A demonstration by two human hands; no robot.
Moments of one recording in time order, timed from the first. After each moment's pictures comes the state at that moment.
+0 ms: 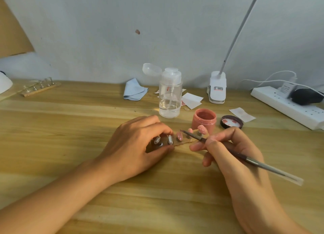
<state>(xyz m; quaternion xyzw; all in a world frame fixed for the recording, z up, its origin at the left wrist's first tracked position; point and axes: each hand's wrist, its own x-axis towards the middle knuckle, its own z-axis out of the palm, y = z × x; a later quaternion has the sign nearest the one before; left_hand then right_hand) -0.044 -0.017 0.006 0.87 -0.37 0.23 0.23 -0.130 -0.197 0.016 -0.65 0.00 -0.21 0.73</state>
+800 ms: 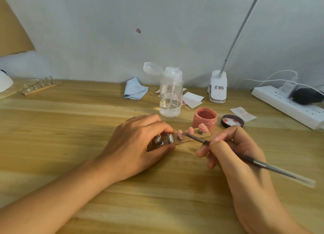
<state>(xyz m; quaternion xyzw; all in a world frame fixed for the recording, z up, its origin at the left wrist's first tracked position) -0.046 -0.017 0.008 0.87 -0.37 0.22 0.22 -0.130 -0.199 0.017 -0.67 0.00 -0.20 0.72</state>
